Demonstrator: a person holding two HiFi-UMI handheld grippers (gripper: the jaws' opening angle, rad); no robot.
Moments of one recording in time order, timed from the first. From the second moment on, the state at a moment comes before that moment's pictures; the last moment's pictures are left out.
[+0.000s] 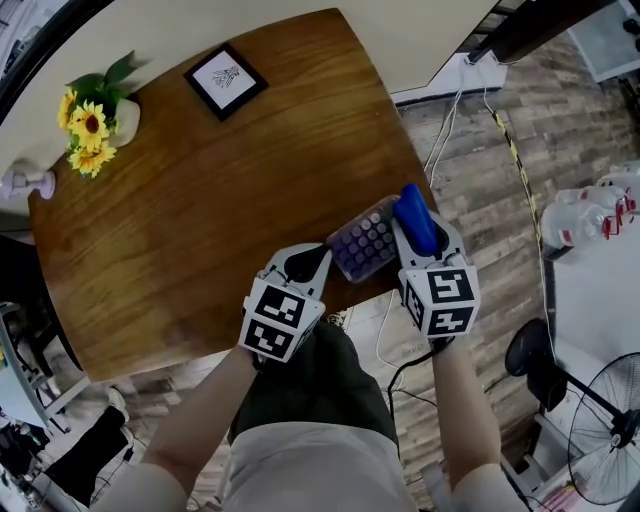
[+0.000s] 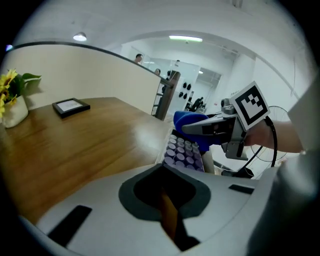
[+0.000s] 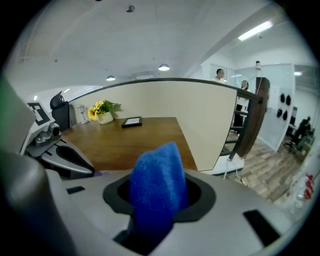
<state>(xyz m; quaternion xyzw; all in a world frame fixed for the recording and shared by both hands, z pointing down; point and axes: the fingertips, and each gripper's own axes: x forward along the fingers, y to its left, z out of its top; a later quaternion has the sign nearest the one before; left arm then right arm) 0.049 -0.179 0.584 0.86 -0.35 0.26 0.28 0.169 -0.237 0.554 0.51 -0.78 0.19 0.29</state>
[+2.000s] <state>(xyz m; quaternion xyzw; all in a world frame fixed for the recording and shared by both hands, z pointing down) 0.049 -0.180 0.585 0.86 -0.36 0.25 0.27 0.148 -0.202 0.563 0.48 -0.80 0.21 0.30</state>
